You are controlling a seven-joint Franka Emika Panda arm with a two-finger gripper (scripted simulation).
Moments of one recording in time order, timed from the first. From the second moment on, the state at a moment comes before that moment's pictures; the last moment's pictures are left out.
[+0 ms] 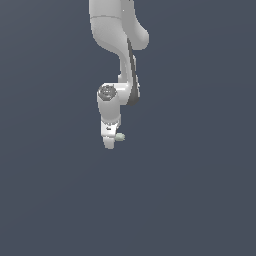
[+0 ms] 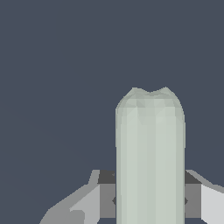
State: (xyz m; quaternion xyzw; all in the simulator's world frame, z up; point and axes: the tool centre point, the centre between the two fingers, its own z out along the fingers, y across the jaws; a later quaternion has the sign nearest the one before) arm -0.096 -0.077 0.031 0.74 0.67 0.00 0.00
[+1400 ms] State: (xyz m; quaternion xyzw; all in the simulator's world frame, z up) arm -0.098 0.144 0.247 0.74 0.67 0.00 0.00
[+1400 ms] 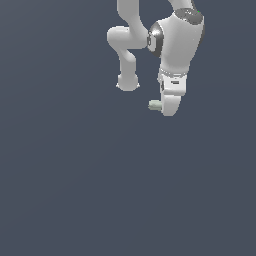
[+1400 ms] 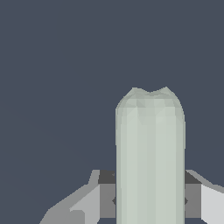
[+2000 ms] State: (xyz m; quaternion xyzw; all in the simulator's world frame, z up) arm -0.094 0.221 0.326 0.74 0.67 0.00 0.00
